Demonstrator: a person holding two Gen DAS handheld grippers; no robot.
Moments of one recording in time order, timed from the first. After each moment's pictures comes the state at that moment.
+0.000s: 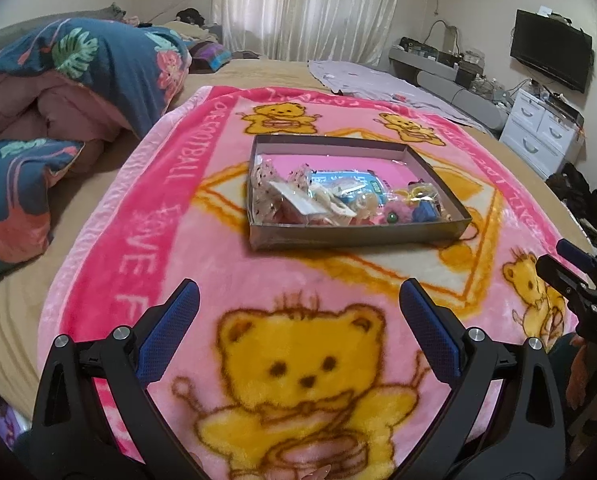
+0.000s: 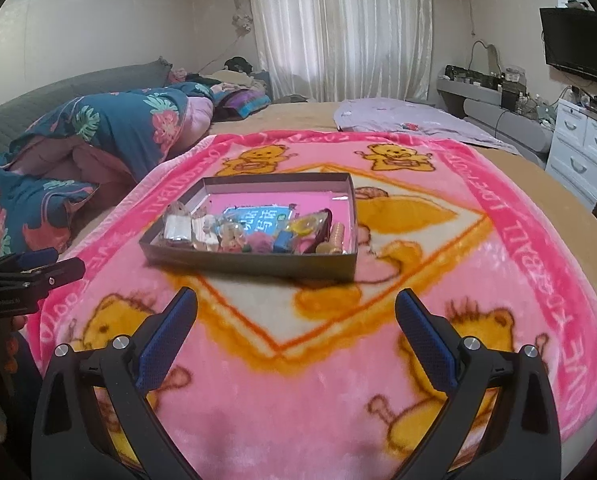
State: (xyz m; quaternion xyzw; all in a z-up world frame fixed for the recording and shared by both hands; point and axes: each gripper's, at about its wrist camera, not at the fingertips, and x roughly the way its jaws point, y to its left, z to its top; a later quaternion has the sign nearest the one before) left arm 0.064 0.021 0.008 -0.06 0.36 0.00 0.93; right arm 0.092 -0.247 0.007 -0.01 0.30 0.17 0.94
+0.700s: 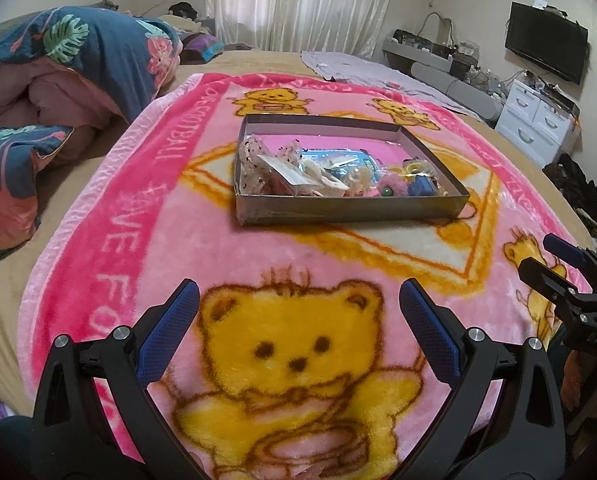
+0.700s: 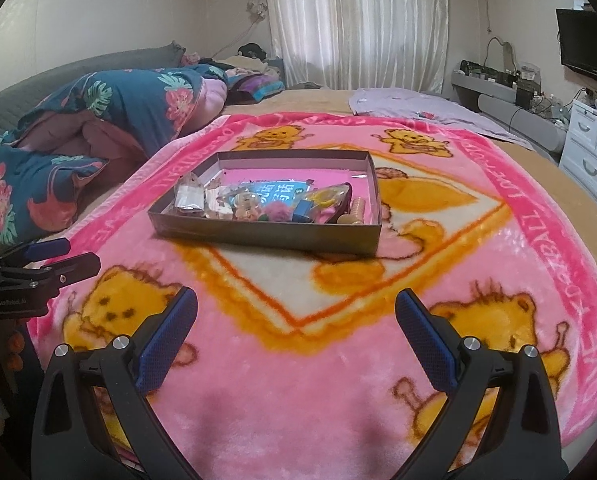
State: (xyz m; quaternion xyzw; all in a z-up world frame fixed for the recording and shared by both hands) left arm 0.064 0.012 -0.012 -0.06 0.37 -0.01 0.93; right arm 0.091 -0.233 -0.014 -0.03 0.32 0.19 0.93
